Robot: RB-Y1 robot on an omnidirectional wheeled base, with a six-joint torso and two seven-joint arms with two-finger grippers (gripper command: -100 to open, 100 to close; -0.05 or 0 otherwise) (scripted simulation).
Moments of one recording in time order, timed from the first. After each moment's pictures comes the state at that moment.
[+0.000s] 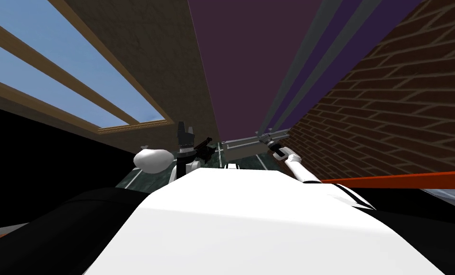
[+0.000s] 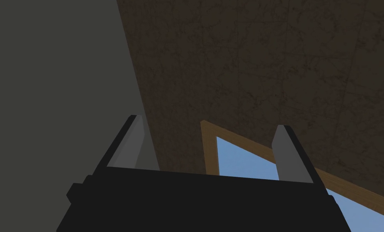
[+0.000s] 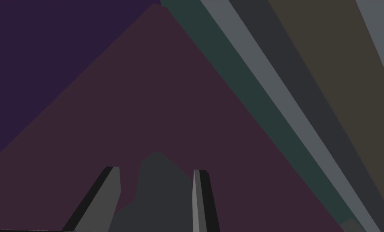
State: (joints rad) left arm 0.51 0.03 0.07 -2.37 -0.08 -0.41 -0.02; right arm -0.15 -0.63 0.05 -1.11 0.52 -0.54 1.28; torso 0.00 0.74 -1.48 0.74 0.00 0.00
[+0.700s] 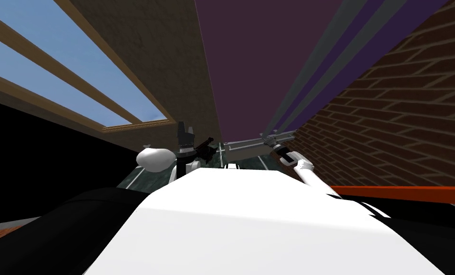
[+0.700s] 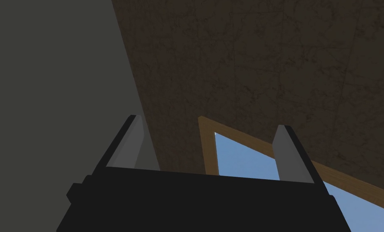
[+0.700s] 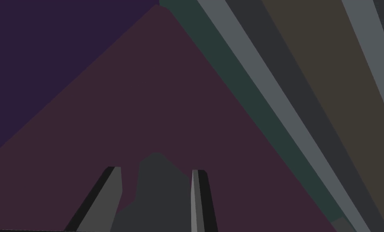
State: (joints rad) left arm 0.51 0.03 0.07 -2.37 -0.08 -0.41 -0.02; right arm 0.01 -0.66 -0.04 -1.25 0.58 -0.56 1.22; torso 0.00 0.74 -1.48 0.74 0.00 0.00
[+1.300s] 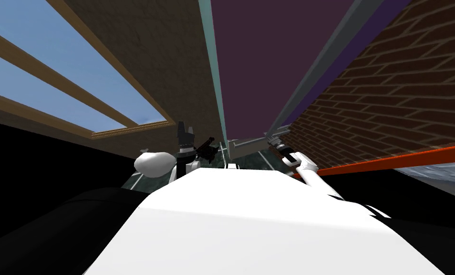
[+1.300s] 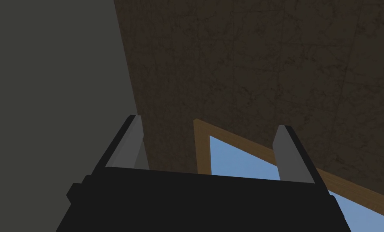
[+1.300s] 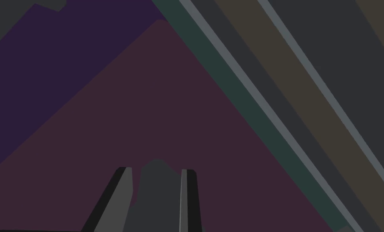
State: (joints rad) left arm 0.51 0.03 0.07 -2.37 -0.08 -0.41 -0.02; right arm 0.02 -0.65 -0.11 -1.23 0.57 -0.49 1.24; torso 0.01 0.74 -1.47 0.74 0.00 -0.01
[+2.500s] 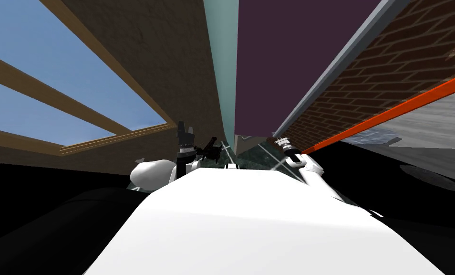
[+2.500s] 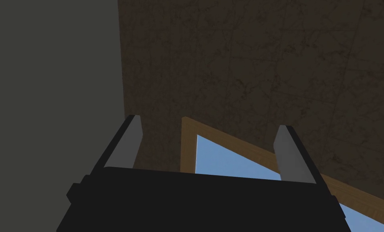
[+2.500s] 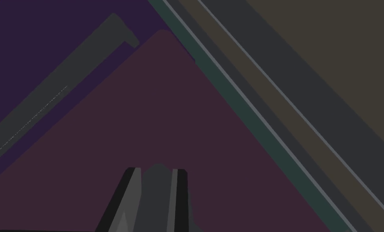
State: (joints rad) left arm 0.51 0.03 0.07 -2.37 -0.08 -0.41 -0.02; right arm 0.02 -0.61 -0.25 -1.19 0.56 -0.34 1.28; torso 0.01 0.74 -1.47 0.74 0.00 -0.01
